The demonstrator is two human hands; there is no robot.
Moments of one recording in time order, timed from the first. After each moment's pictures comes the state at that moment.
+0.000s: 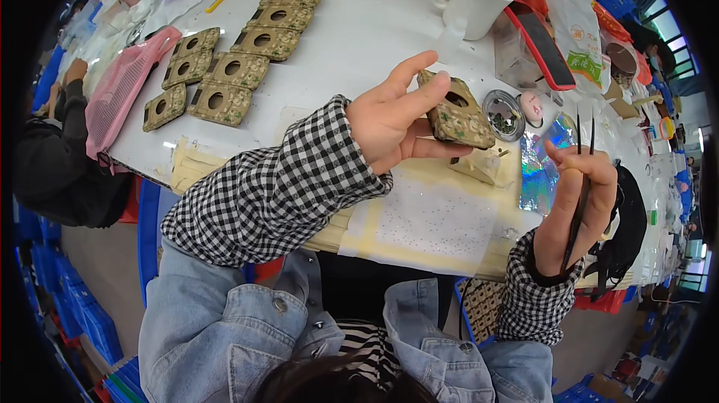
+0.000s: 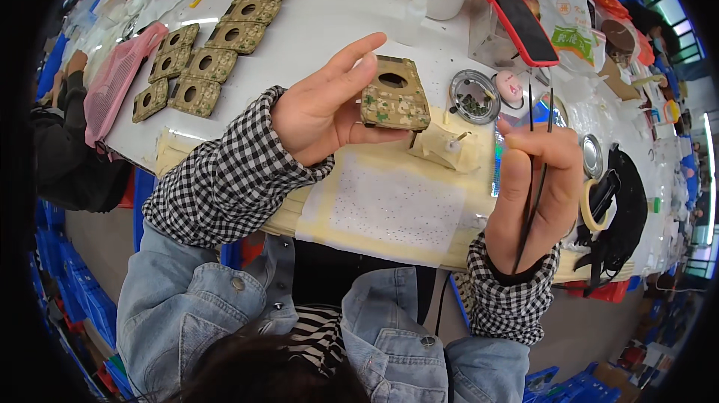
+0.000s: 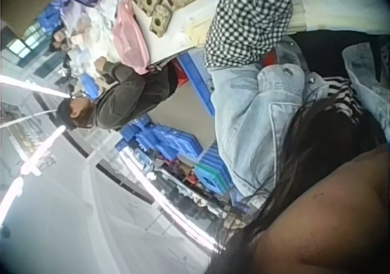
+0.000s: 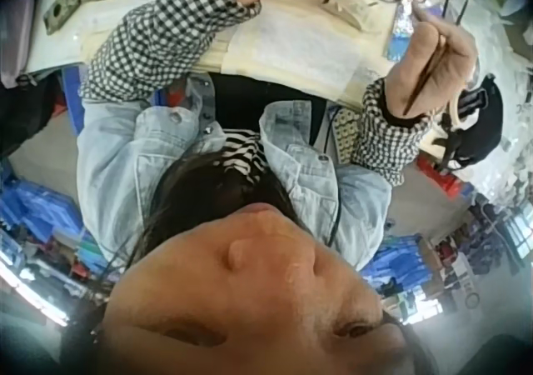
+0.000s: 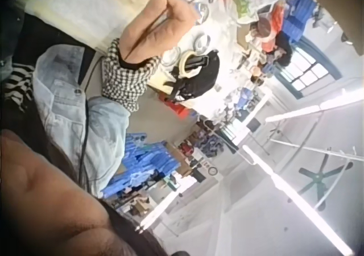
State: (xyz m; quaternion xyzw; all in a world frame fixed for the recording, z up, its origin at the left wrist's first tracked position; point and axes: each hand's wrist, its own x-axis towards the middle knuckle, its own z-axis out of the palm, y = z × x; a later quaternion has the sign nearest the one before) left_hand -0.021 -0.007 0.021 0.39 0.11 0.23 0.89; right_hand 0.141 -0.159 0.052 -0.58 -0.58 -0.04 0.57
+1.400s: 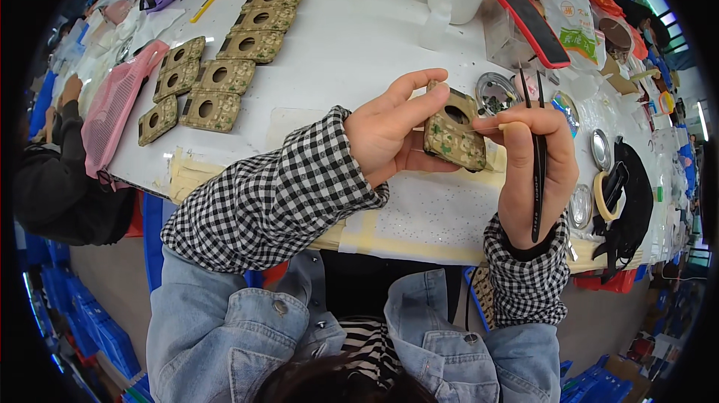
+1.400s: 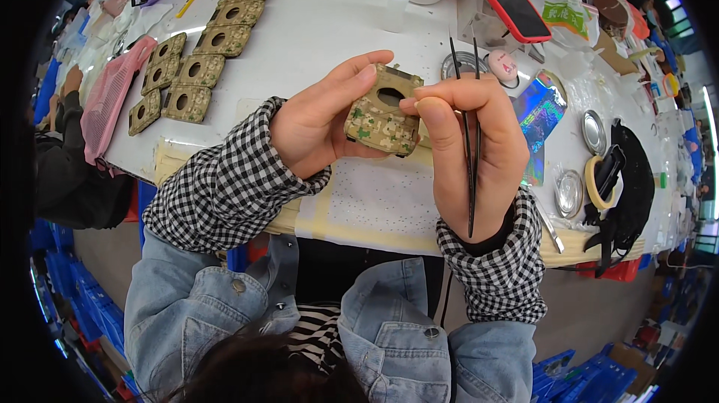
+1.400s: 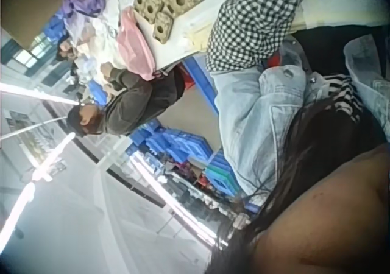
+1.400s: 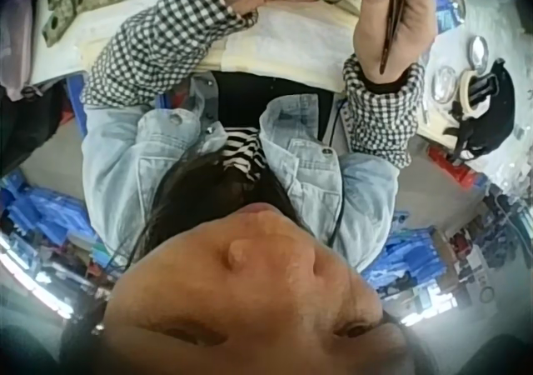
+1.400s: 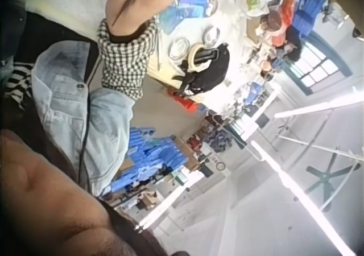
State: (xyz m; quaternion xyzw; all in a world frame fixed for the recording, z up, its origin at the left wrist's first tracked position) left_hand -0.017 -0.024 0.033 0.42 0.20 0.14 0.87; right_hand 0.120 -0.135 0.049 -0.55 -0.56 0.14 0.60
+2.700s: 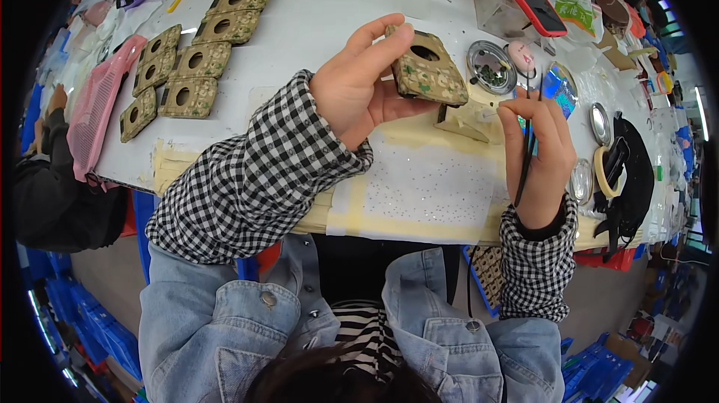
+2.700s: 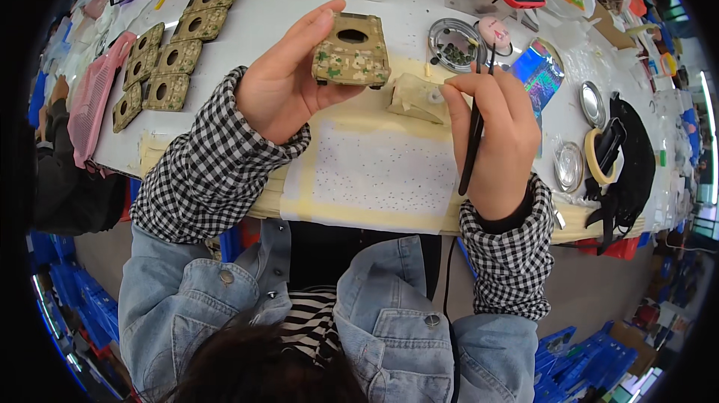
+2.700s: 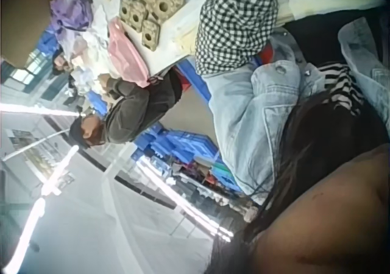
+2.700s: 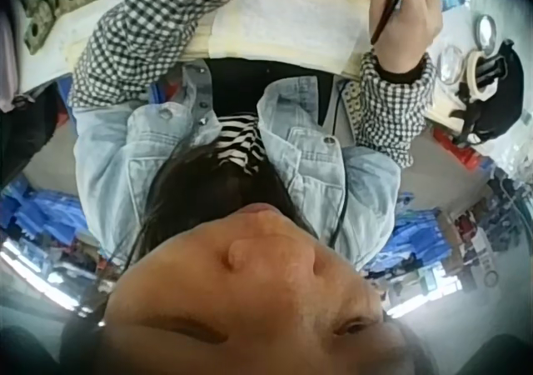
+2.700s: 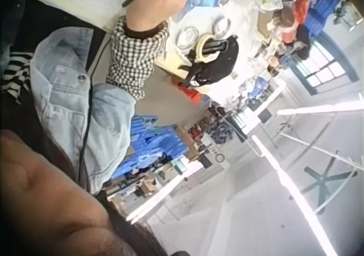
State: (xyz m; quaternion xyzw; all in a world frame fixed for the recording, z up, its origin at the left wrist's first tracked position) left_hand -0.010 -0.018 0.023 0.41 0.22 0.25 0.85; right_hand 0.156 -0.155 0.029 -0.68 -0.62 -0.15 0.35
